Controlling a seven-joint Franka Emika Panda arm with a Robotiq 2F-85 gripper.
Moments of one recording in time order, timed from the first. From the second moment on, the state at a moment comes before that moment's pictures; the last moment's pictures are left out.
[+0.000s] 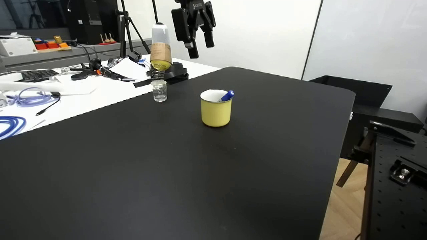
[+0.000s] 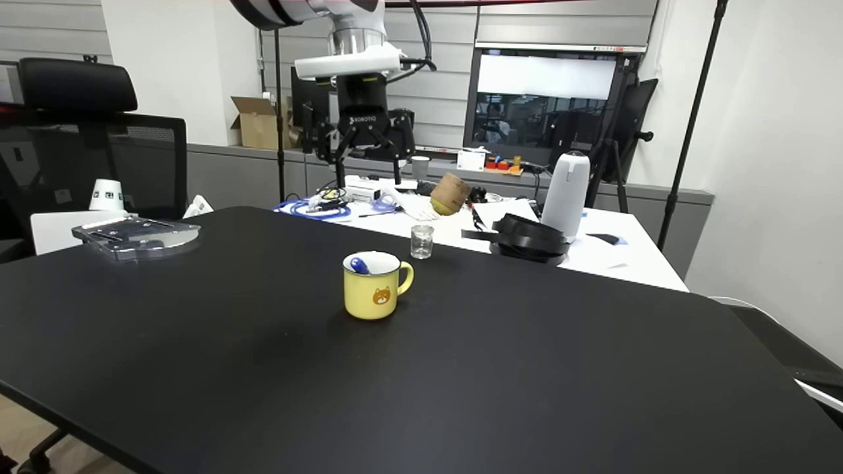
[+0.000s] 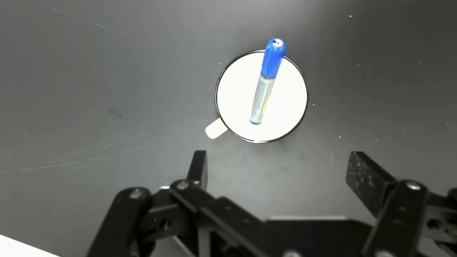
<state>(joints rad) 0.03 0.29 -0.01 -1.94 -0.20 2.13 -0.14</state>
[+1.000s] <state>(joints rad) 0.08 0.22 -0.03 -2.23 -0.47 2.43 0.06</state>
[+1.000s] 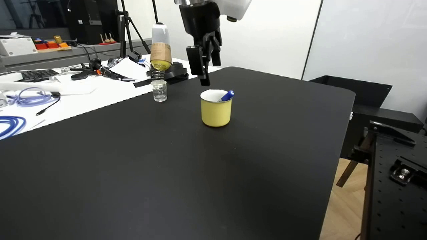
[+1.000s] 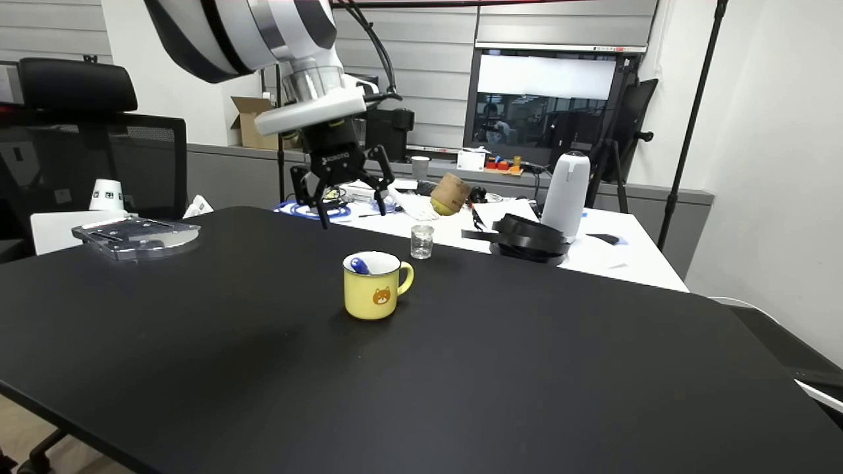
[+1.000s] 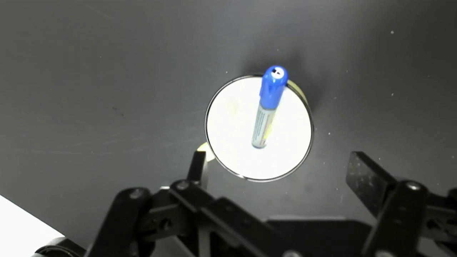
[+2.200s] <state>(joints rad) 0.05 0.23 -0.06 -2.39 -0.47 2.55 0.13</state>
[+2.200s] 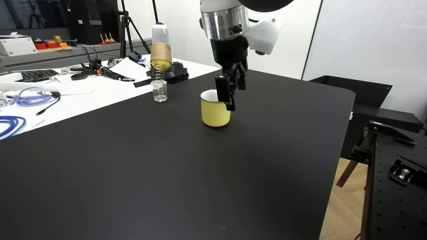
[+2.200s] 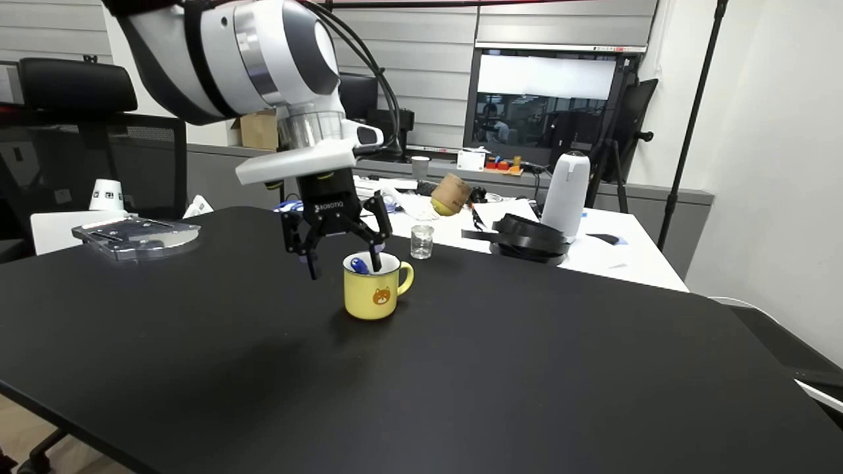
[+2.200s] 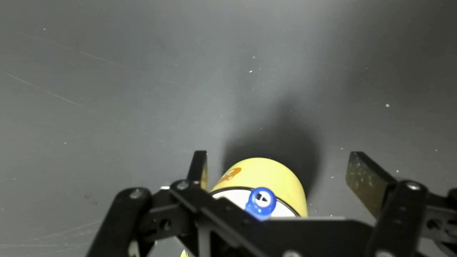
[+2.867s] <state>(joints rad) 0.05 0.23 -0.08 -2.37 -0.48 2.56 0.15</state>
